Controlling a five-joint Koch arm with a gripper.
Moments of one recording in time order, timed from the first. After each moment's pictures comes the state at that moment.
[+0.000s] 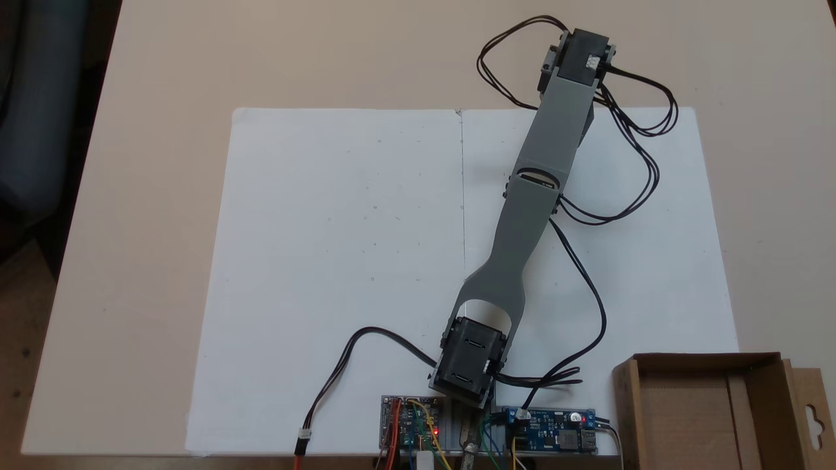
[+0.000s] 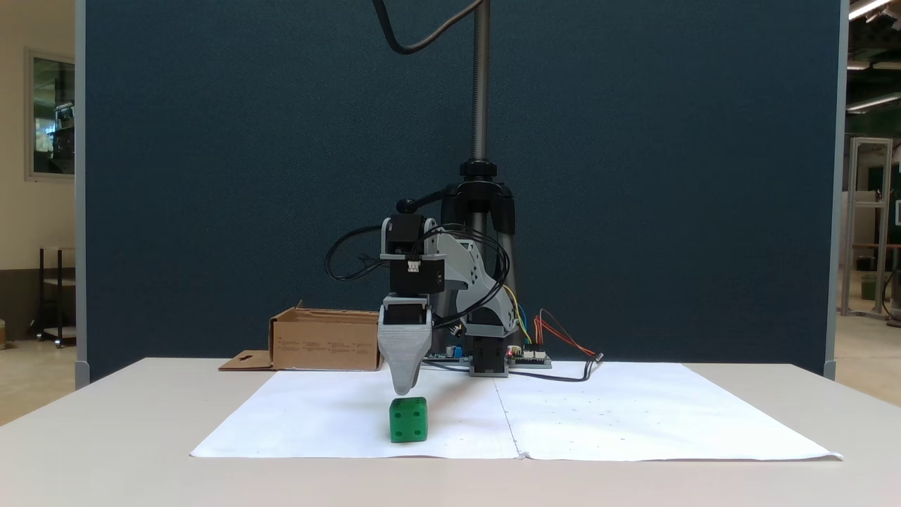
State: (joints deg) arm 21.3 33.9 12.7 83.5 -21.2
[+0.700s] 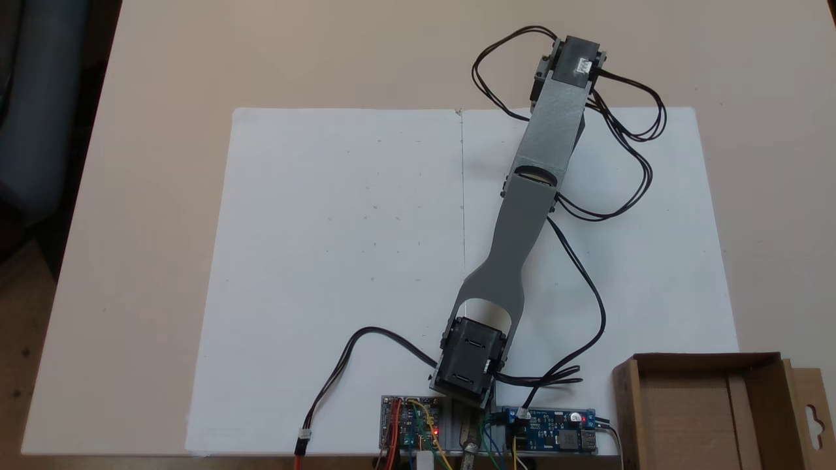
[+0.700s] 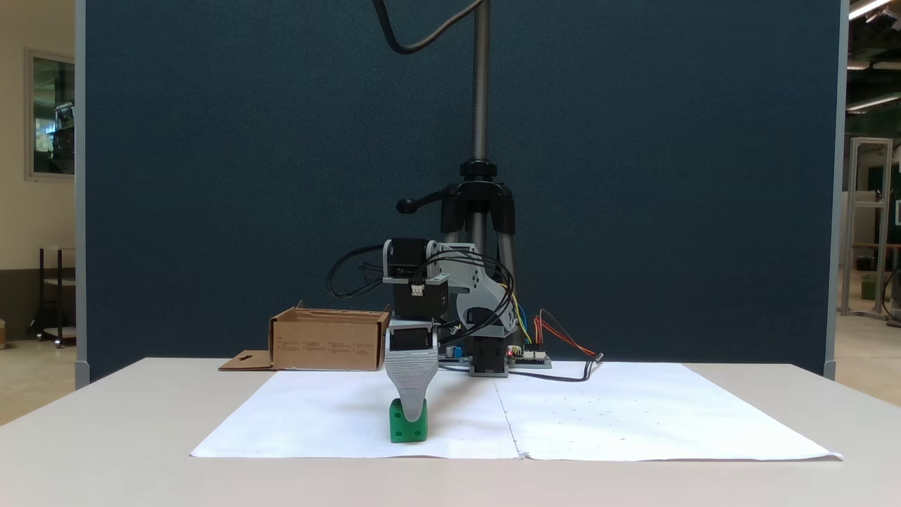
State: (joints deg) arm 20.0 32.5 17.9 83.0 -21.0
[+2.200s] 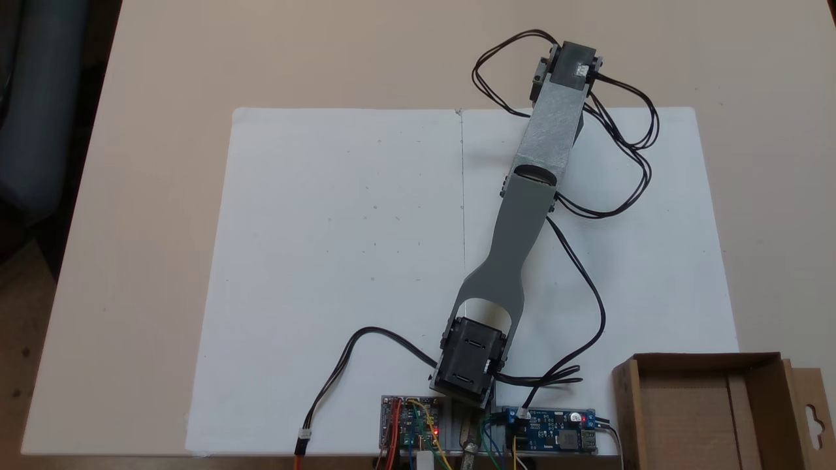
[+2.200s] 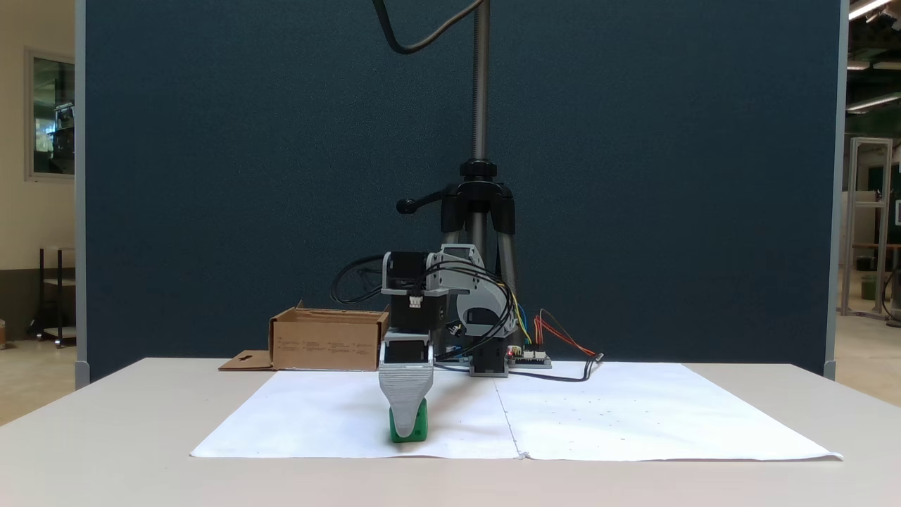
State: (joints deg) arm 20.0 31.8 22.3 70.5 -20.8
